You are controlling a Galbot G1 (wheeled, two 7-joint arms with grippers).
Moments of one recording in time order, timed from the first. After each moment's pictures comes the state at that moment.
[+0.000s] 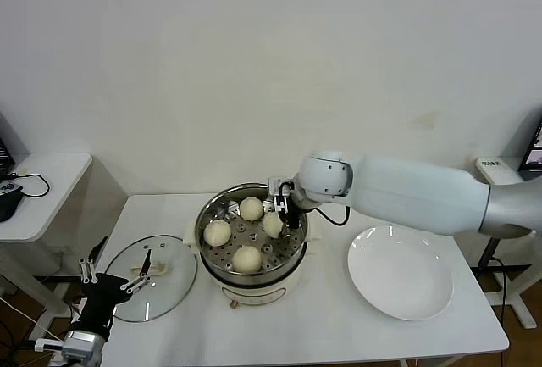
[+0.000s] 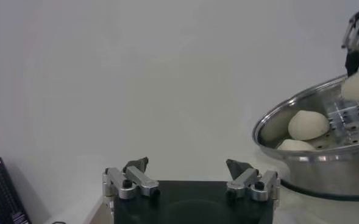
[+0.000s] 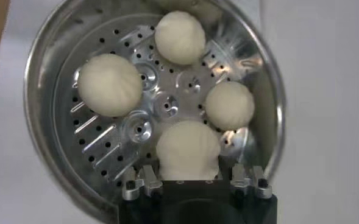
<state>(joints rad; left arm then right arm) 1.72 -1.18 -0.77 -2.20 0.06 0.05 -0.01 0.44 1.04 -1.23 1.53 0.51 -0.71 -0.67</state>
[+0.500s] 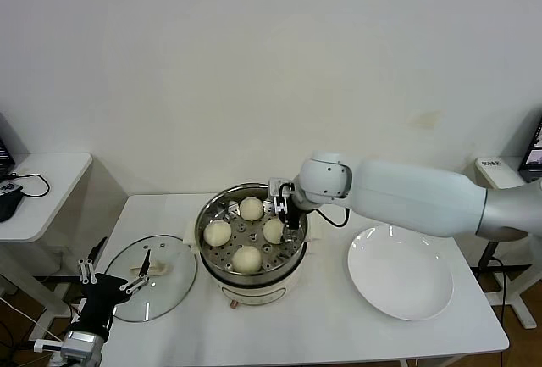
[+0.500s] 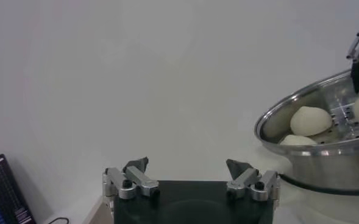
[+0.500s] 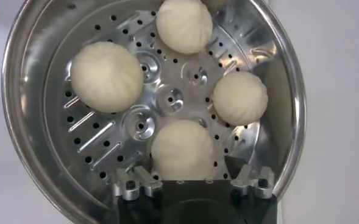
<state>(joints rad) 1.72 -1.18 -0.78 -2.20 0.06 0.05 -0.01 0.43 1.02 -1.20 1.54 0.52 -0.72 -0.66</state>
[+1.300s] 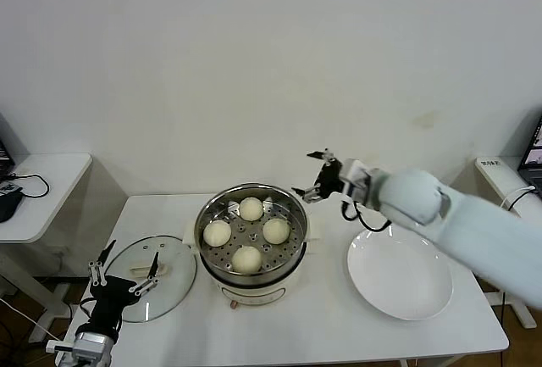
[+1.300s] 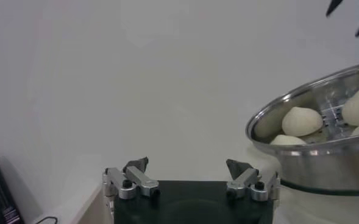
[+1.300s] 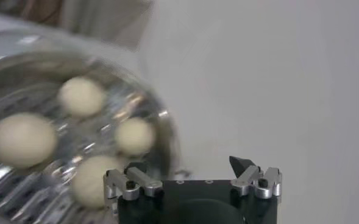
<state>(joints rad) 1.71 -1.21 -0.73 -2.18 0.08 0.05 -0.02 -0.13 0.63 -0.54 1.85 0.57 -0.41 -0.14</state>
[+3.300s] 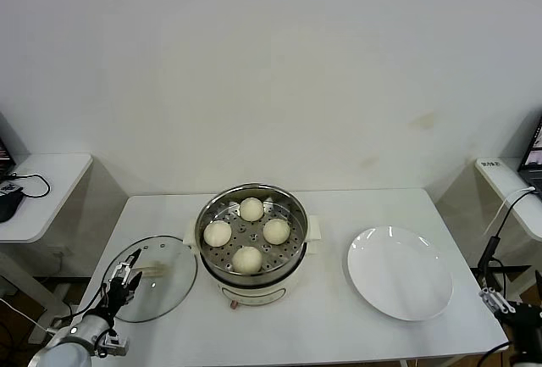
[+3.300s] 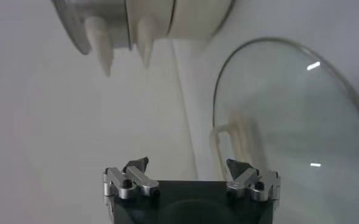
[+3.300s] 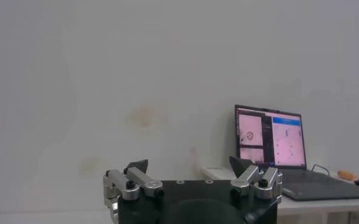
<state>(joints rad) 1.42 -0.97 -0.59 -1.60 1.18 -0.13 -0.08 -1.69 1.48 1.13 2.02 0.32 0.19 -0.18</state>
